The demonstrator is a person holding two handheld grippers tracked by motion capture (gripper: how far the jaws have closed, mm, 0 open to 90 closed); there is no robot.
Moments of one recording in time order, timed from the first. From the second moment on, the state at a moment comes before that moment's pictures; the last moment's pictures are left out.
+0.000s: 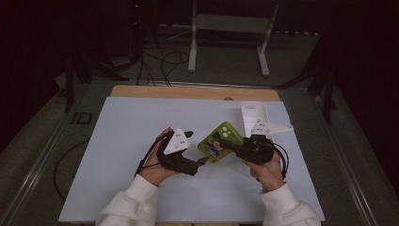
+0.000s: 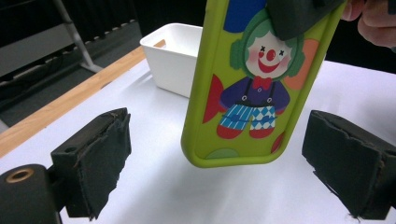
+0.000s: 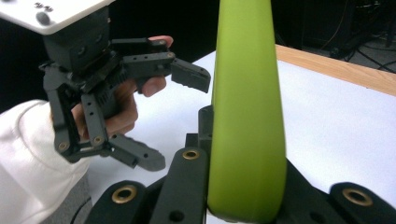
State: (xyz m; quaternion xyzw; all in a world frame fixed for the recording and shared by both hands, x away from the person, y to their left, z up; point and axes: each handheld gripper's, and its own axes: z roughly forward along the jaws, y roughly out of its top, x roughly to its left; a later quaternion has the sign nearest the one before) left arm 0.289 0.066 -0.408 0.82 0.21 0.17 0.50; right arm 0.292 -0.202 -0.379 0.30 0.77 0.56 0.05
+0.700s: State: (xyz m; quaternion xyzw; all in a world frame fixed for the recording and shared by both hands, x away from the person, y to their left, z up) left arm 0.292 0.076 -0.411 0.83 0.18 0.11 0.51; right arm 0.286 -0.194 -0.367 0.23 0.80 0.55 0.04
